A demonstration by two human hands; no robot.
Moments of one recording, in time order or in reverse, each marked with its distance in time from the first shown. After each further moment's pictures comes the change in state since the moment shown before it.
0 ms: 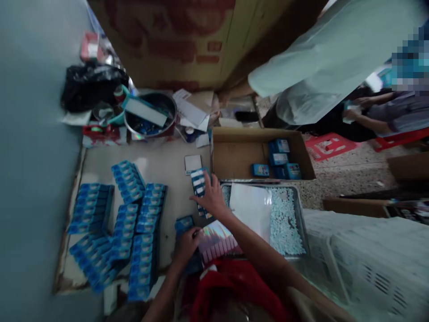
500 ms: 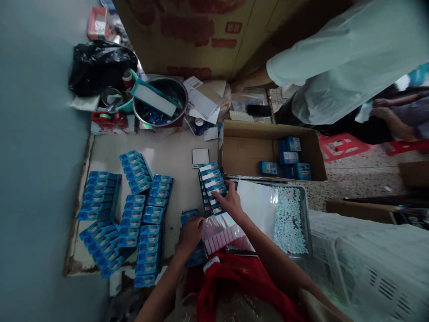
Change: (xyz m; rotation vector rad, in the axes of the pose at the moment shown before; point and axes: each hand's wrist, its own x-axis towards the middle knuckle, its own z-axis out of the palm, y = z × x) left_hand 0.012 0.005 -0.008 0.215 0.031 0.078; right_hand -0.027 0.055 0.008 0.386 -0.018 0.249
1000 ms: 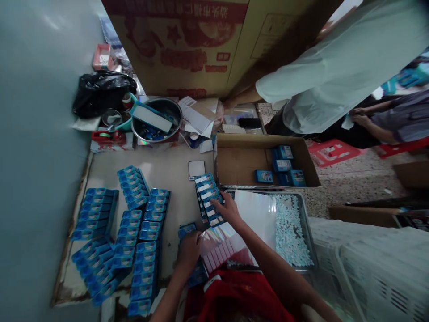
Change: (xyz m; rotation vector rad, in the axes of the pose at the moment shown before) left_hand -0.003 -0.012 0.008 0.037 -0.001 -0.050; right_hand 0.013 0.000 -0.006 -0.018 -0.039 -0.145
